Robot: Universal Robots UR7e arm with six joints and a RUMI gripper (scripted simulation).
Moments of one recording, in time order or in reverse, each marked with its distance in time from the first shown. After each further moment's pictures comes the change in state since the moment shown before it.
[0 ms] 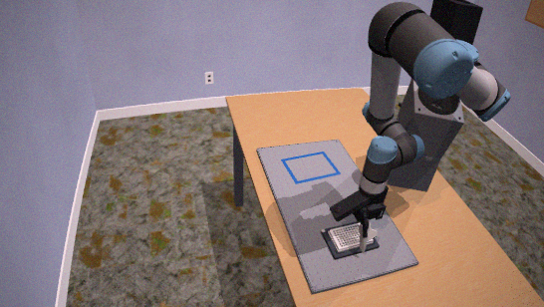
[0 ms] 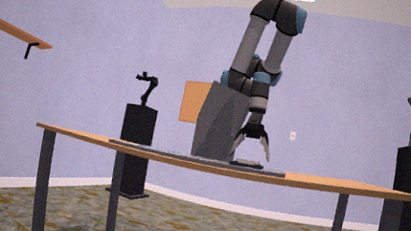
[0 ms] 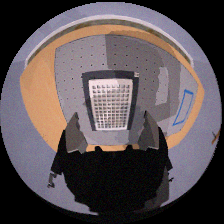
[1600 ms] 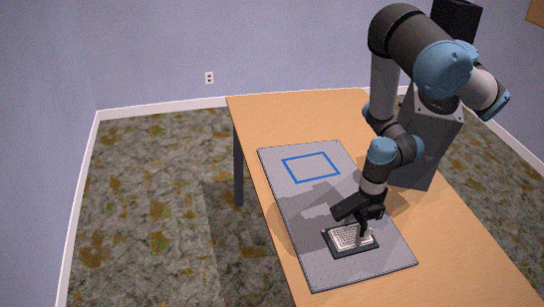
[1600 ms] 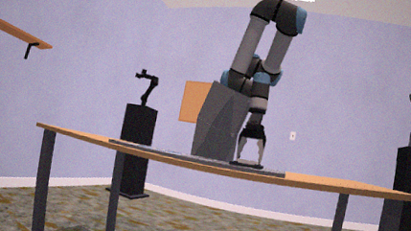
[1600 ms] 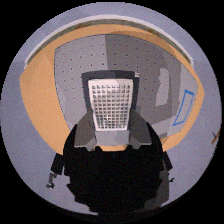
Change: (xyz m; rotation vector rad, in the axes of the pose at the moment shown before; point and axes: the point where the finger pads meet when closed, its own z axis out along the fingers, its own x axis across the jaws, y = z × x) arm 0.000 0.000 0.002 0.000 0.000 0.000
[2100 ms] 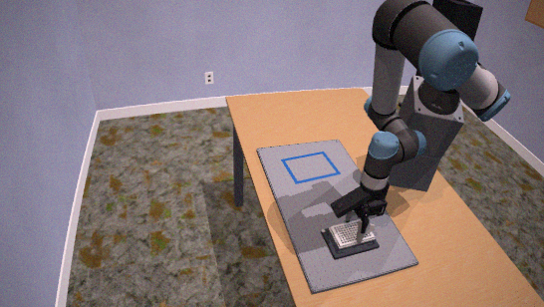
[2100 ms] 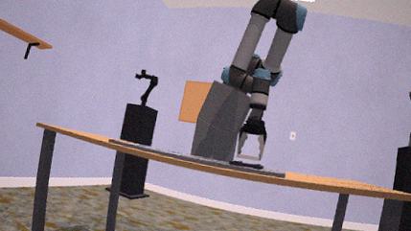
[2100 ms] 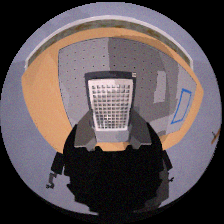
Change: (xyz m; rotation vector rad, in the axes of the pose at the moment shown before) arm 0.000 0.000 -0.017 0.000 0.000 0.000
